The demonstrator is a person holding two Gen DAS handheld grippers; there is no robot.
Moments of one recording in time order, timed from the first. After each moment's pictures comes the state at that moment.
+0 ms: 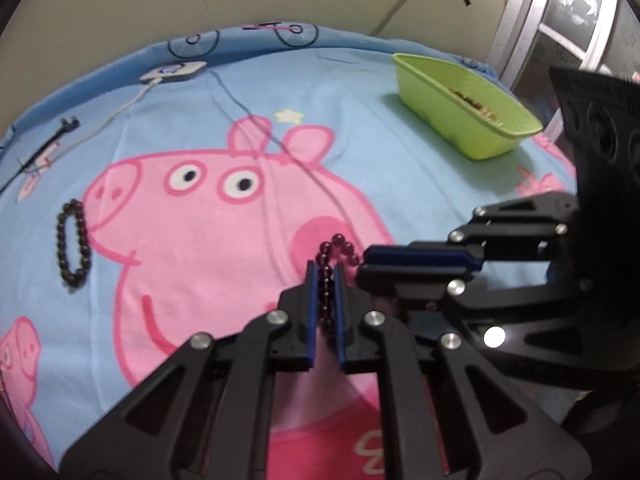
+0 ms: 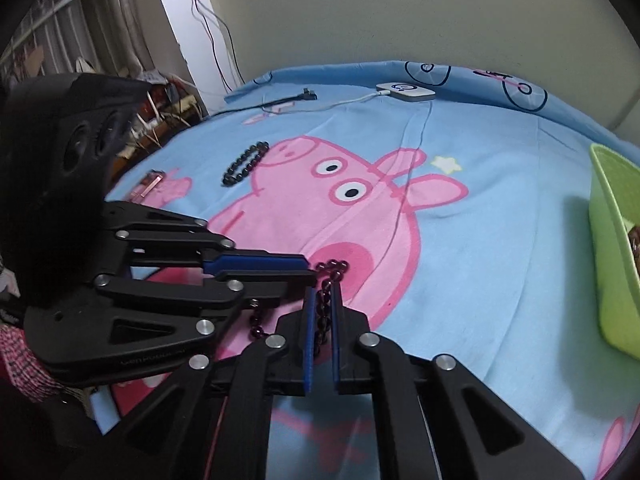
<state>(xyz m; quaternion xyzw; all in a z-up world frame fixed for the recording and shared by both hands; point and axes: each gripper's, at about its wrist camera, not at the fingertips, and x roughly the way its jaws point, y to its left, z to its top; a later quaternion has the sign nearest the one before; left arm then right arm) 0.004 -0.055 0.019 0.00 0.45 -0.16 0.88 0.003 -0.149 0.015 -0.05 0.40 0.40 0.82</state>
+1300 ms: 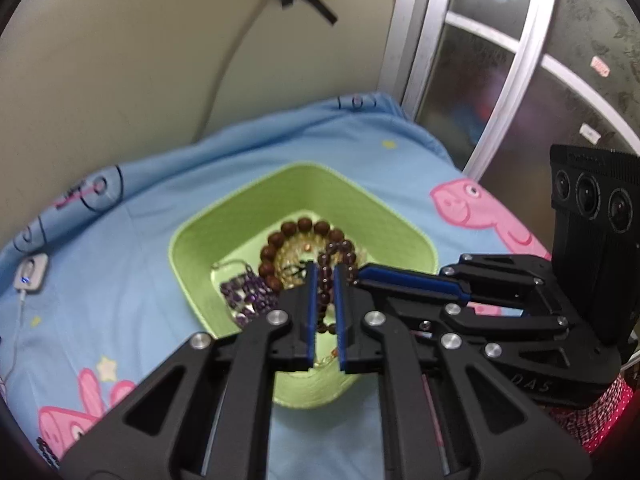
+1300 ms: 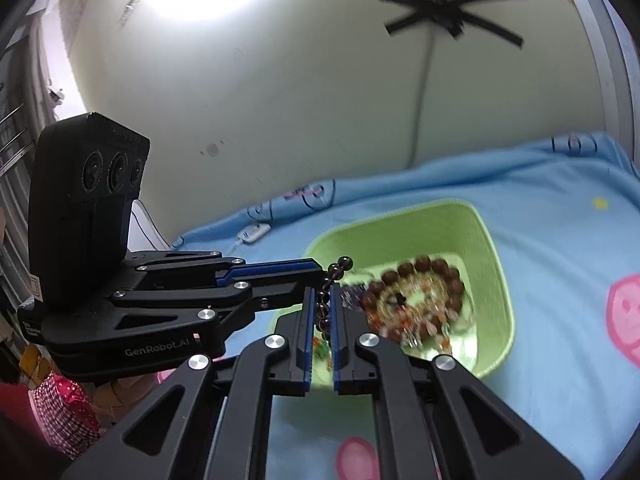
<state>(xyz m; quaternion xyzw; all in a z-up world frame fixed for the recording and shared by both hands) 0.125 -0.258 0.092 0.08 0.41 -0.30 0.86 0.049 -0.374 0.068 0.16 0.30 0.27 0.90</state>
